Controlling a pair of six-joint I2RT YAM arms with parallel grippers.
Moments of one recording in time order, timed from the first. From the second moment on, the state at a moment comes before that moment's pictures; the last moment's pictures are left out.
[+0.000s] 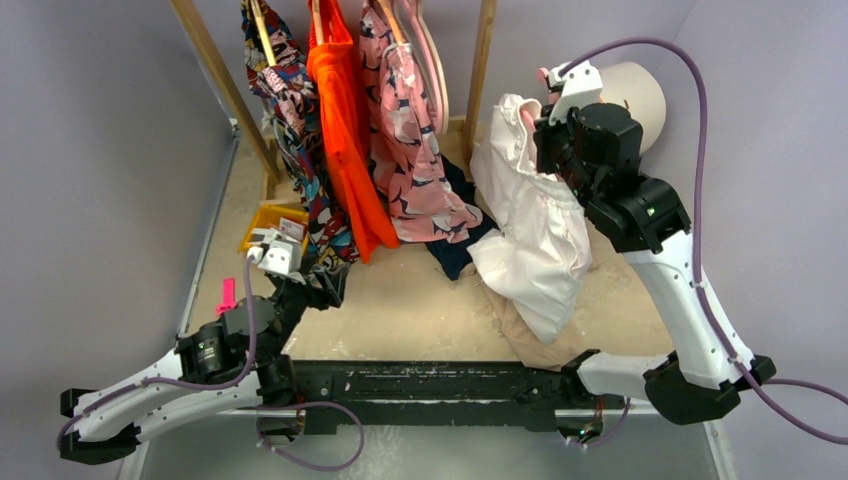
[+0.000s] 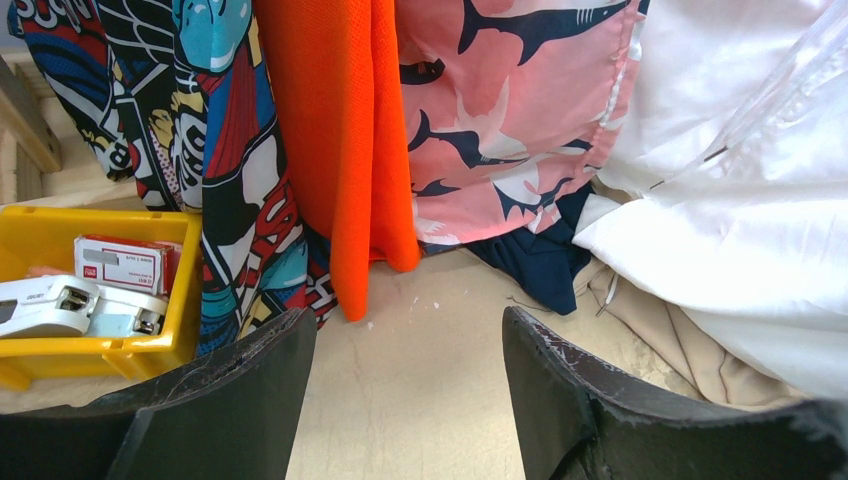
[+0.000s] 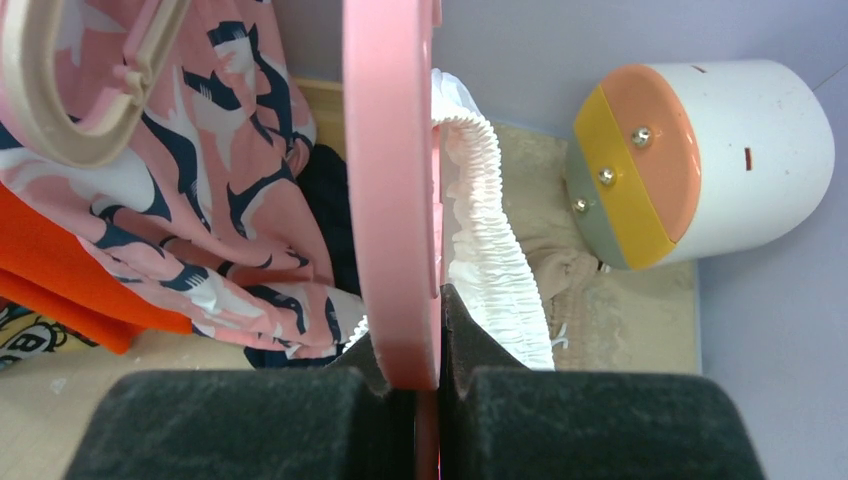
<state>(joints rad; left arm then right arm) -1.17 0.33 0.61 -0.39 -0.81 -0.29 0.54 1.23 1.73 -0.76 0.38 0.00</state>
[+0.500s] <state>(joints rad) -1.17 0.32 0.61 -0.39 -0.81 -0.28 0.54 1.23 2.23 -0.60 0.30 -0.06</state>
